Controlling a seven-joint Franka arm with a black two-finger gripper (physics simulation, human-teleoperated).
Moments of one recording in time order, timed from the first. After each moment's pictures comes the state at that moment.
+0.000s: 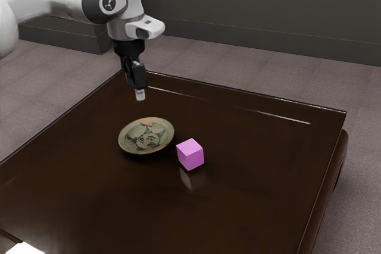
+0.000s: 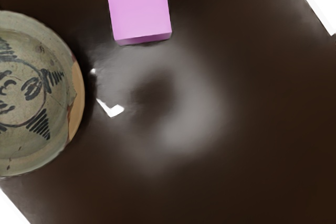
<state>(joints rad) -0.22 0.13 0.13 -1.57 -0.02 1.60 0.56</state>
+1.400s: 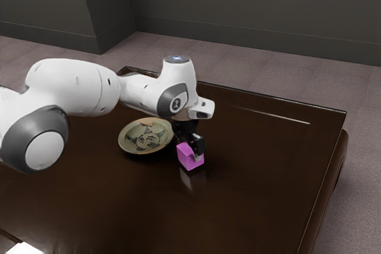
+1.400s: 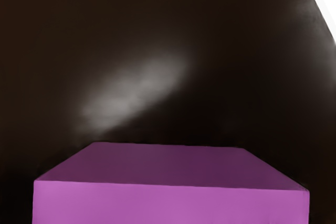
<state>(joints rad) -0.28 0.64 0.14 -1.57 -0.12 2.19 0.36</state>
